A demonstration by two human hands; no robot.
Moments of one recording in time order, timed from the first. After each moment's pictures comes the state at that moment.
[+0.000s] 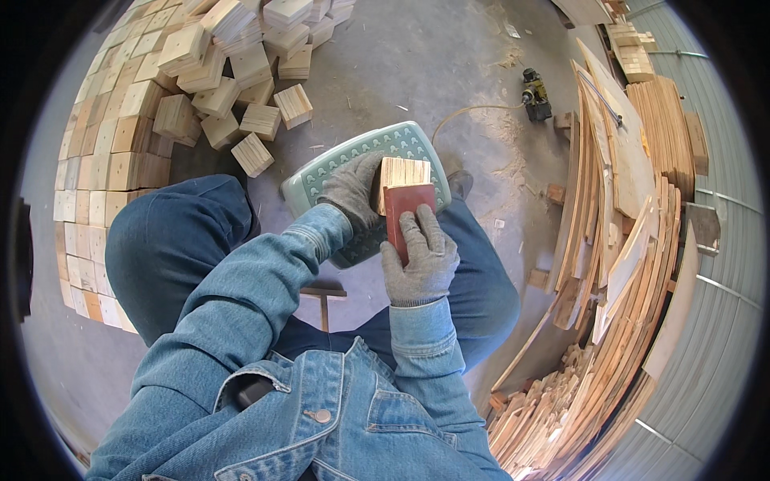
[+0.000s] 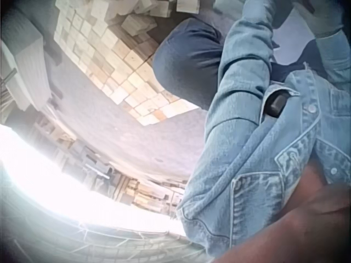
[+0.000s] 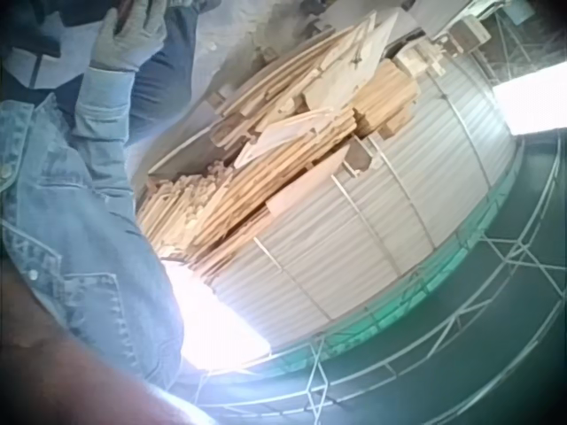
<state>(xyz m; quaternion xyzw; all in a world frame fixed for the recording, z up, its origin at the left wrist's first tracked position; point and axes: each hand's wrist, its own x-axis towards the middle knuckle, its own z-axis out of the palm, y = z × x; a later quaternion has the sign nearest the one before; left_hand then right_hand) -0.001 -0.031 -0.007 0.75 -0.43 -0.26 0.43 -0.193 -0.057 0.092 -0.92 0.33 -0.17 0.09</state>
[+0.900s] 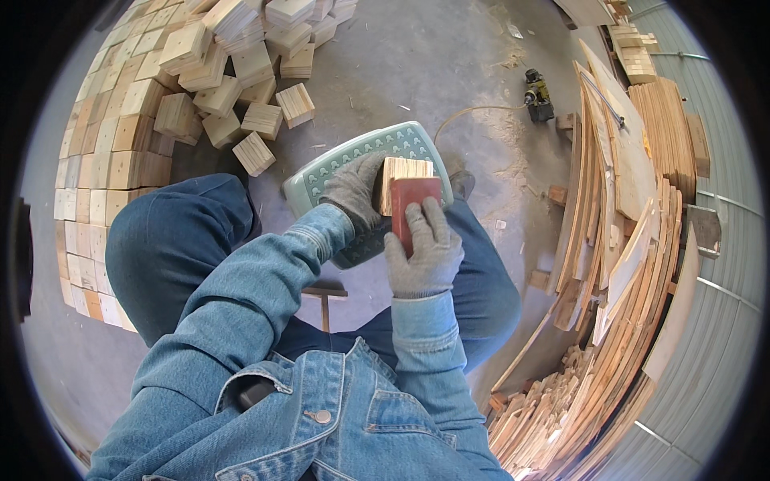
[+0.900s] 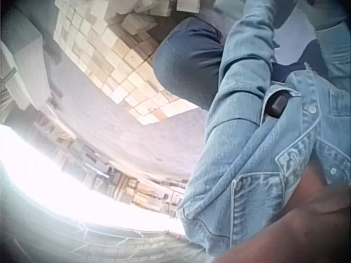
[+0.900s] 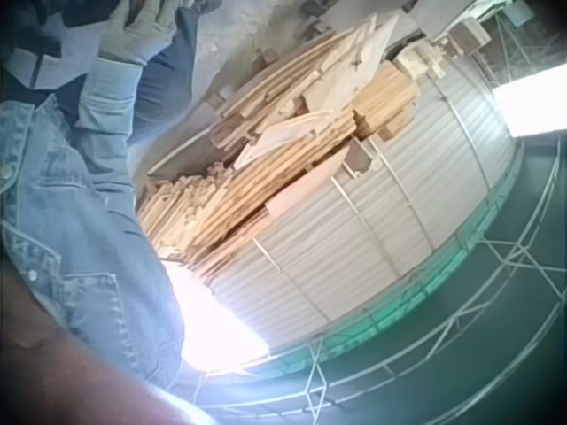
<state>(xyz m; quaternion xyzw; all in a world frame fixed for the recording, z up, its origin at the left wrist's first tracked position) 0.000 -0.029 -0.006 0.75 -0.43 -0.25 0.43 -0.179 -0.067 0.097 -0.92 0.33 -0.18 0.09</state>
